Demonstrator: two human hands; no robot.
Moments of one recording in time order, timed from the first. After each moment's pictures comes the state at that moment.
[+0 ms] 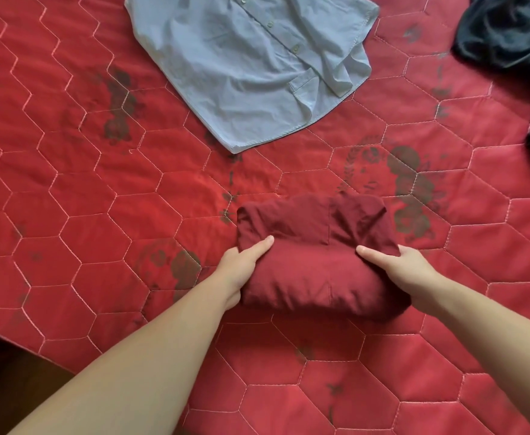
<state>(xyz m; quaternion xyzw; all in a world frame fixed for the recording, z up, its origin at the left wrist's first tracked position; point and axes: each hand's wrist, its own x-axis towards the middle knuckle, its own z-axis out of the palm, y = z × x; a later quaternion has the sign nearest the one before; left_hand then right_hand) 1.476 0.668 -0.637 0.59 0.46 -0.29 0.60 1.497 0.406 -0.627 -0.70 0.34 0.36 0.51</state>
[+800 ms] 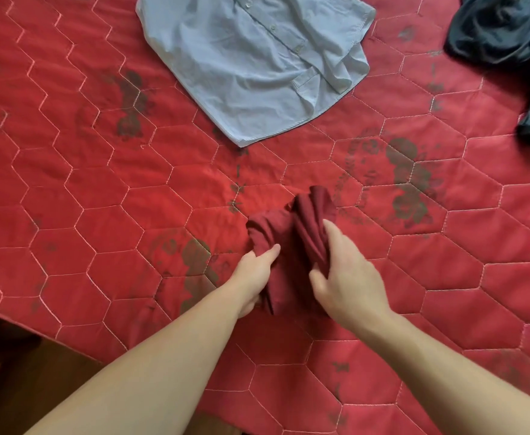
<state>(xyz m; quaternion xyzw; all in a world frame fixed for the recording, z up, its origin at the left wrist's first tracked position) 1.443 0.652 -0.620 0.59 0.43 -0.30 0.62 1.438 0.501 -0.559 -0.93 0.02 0.23 0.28</state>
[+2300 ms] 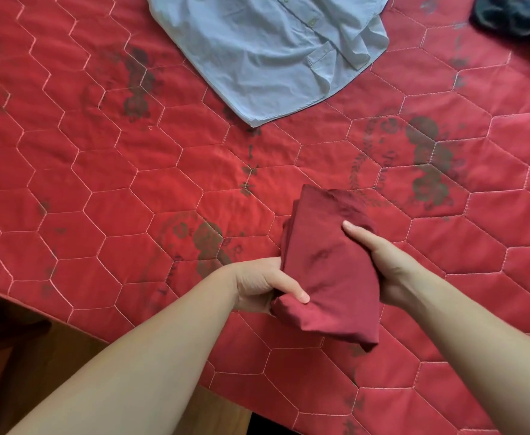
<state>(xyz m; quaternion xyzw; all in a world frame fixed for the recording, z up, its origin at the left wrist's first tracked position) 1.426 0.682 -0.593 0.44 0.18 -0.59 0.65 1.452 0.478 -0.590 -0.44 0.40 0.44 0.67</state>
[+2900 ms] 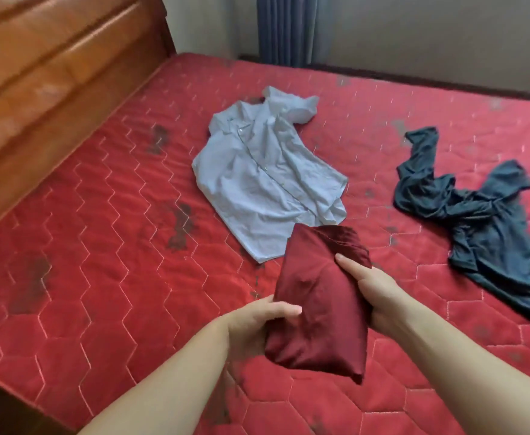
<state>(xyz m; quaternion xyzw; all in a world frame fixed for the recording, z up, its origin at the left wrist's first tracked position) 1.496 0.692 -0.423 0.50 0.16 -0.43 0.73 1.545 0.493 -0.405 -0.57 0.31 0.28 0.71</state>
